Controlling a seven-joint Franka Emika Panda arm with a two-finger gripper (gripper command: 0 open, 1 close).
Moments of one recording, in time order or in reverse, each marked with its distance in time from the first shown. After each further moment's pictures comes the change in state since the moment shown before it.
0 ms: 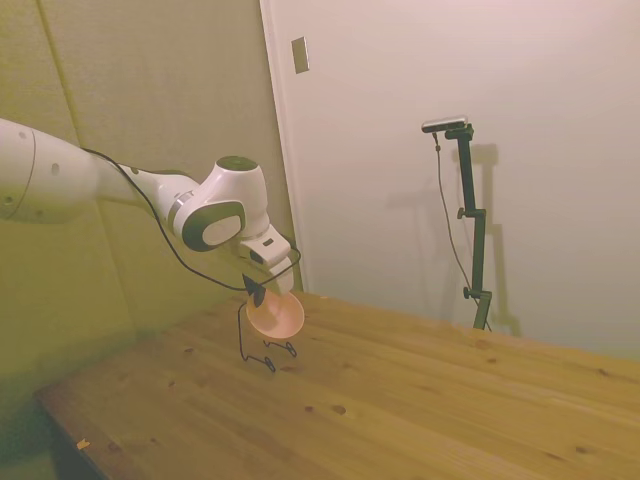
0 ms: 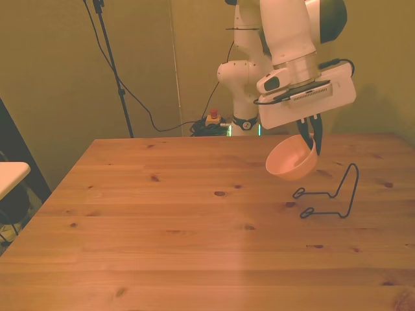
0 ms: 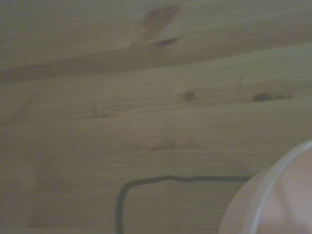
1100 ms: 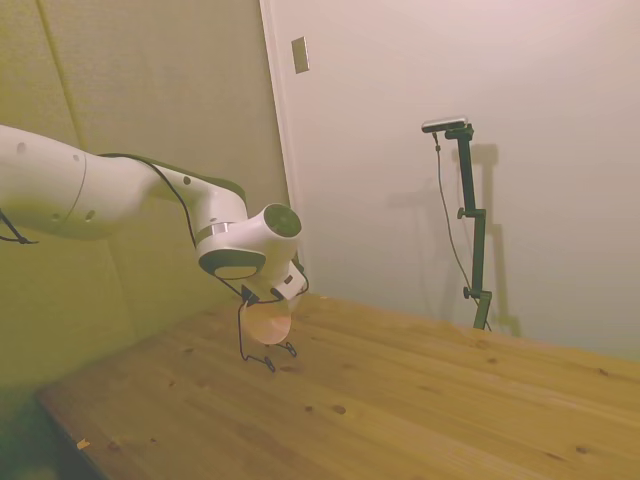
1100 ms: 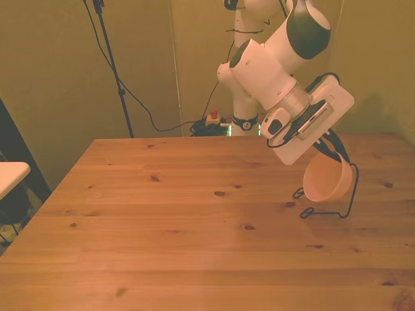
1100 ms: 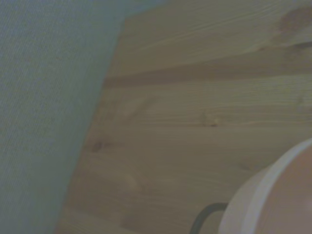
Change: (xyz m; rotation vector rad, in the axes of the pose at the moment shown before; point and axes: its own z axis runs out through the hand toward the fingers) arm 0.022 0.023 0.061 0.307 -0.256 -0.136
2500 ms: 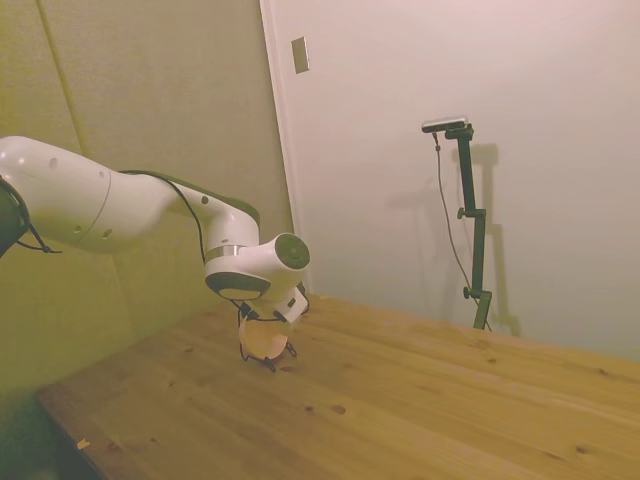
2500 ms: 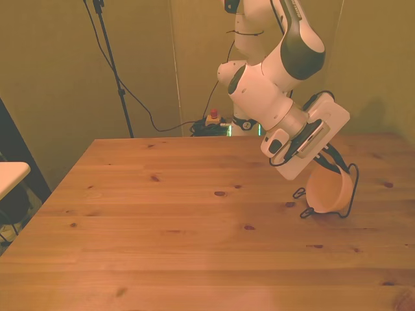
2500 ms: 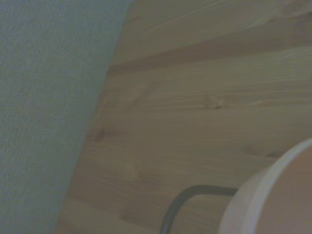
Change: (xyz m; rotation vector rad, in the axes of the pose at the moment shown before) arm 0.009 0.025 0.027 0.038 -0.049 0.010
